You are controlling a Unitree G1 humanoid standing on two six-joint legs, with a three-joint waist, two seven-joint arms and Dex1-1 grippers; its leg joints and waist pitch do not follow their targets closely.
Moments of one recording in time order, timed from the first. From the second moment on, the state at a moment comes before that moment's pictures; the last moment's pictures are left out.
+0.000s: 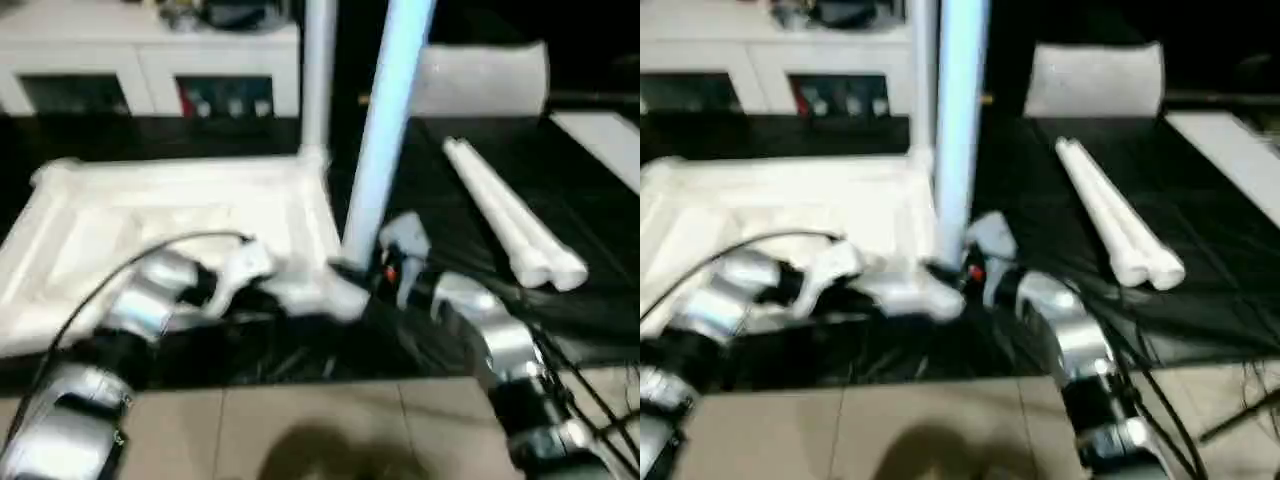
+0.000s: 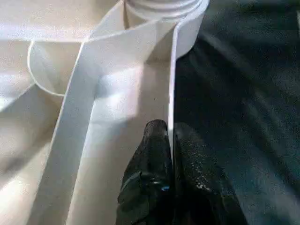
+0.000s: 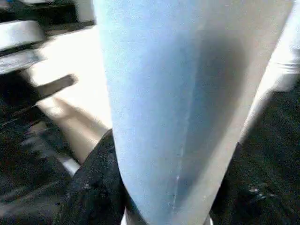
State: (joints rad) left arm -0.53 0.40 -0.21 0.51 0.07 0.21 -1.14; right arm -0.48 -0.16 0.12 0.43 0.18 0.18 0.66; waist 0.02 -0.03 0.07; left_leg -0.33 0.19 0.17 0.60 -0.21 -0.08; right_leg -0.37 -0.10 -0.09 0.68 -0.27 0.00
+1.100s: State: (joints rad) left arm -0.56 0.35 -0.25 0.44 0.10 0.32 -0.99; right arm -0.60 -0.07 0.04 0.73 0.15 0.14 0.49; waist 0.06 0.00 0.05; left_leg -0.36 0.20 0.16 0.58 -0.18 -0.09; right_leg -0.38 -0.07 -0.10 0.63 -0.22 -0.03
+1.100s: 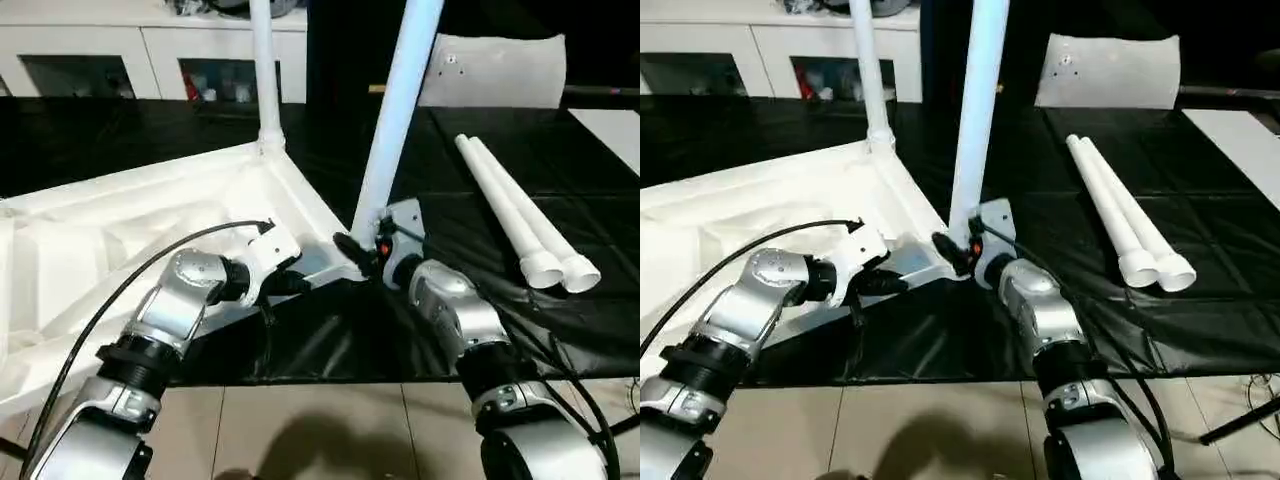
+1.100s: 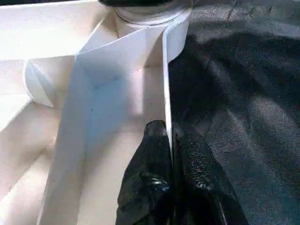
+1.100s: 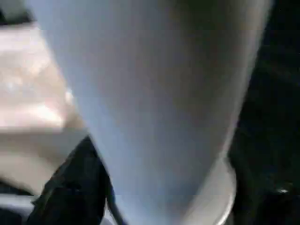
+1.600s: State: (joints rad) left arm -0.59 0.37 -0.26 0.50 0.08 0.23 -1.04; right arm -0.48 -0.13 0.03 0.60 0.17 0.15 0.56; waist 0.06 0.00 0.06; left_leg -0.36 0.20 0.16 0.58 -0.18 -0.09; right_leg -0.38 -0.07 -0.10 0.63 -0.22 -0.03
